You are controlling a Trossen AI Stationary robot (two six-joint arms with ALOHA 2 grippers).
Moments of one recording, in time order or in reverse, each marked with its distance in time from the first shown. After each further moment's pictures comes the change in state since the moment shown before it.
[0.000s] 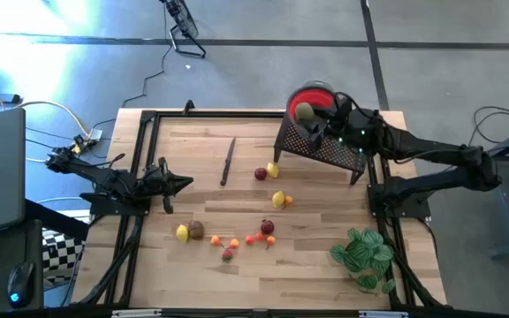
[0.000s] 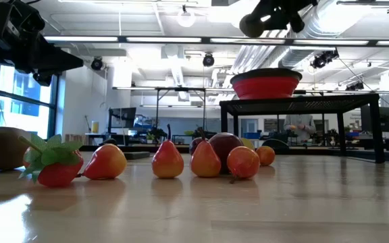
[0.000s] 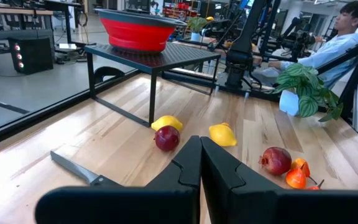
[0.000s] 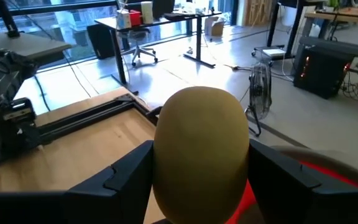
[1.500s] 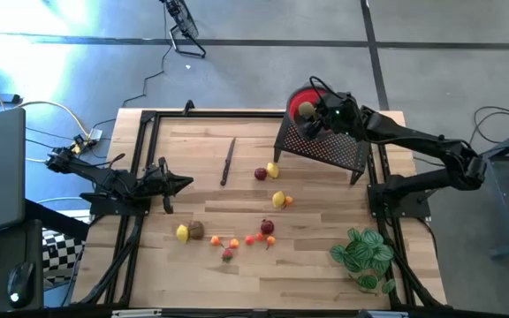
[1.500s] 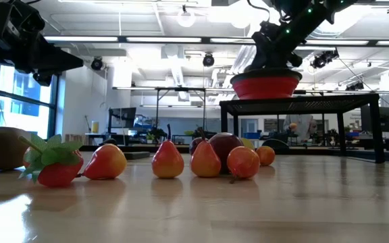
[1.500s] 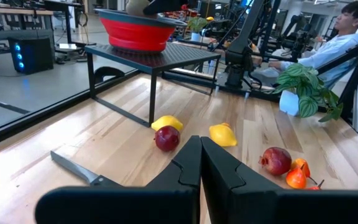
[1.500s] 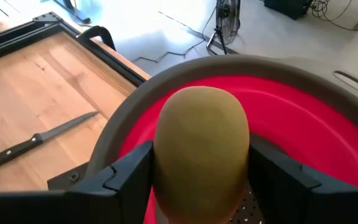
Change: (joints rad) left arm 0.000 0.000 0.000 0.001 0.000 0.000; right arm -0.277 0.180 0.000 -0.149 -0.141 0.013
